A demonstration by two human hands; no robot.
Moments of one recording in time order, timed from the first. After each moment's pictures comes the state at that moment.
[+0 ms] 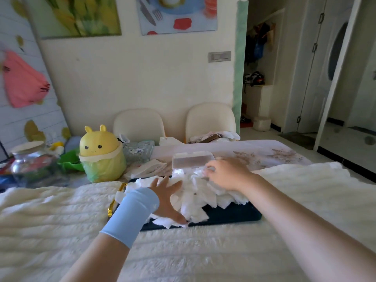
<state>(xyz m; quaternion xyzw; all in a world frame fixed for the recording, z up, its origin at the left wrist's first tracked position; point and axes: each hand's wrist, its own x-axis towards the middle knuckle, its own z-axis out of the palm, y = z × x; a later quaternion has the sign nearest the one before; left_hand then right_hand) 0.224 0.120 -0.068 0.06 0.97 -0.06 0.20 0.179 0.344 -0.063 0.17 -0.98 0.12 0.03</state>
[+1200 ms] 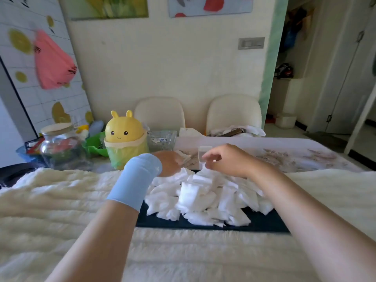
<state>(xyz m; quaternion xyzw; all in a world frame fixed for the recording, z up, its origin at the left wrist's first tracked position) 0.189 0.059 -0.021 0.02 0.99 0.07 0.12 0.153 0.265 -0.044 0.24 -0.93 0.26 -0.02</state>
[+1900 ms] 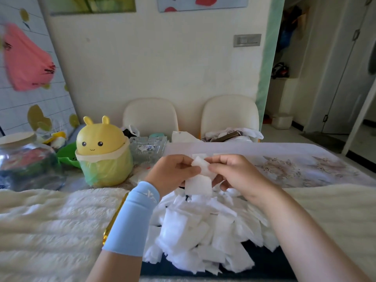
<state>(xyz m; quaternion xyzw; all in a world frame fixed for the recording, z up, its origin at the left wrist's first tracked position) 0.134 0.095 -0.061 0.04 0.82 0.58 -0.02 0.120 0.279 -0.066 0.14 -0.77 0.62 -0.06</state>
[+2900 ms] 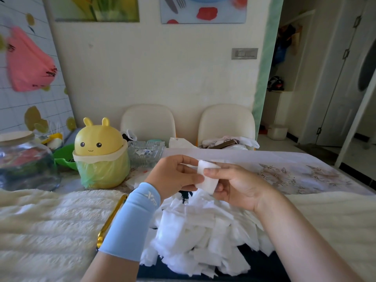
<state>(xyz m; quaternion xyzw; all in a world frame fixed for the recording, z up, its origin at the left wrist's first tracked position) 0.144 0.100 -0.059 0.06 0.75 0.66 0.01 0.123 0.283 -0.066 0.12 -0.61 0.74 -0.24</state>
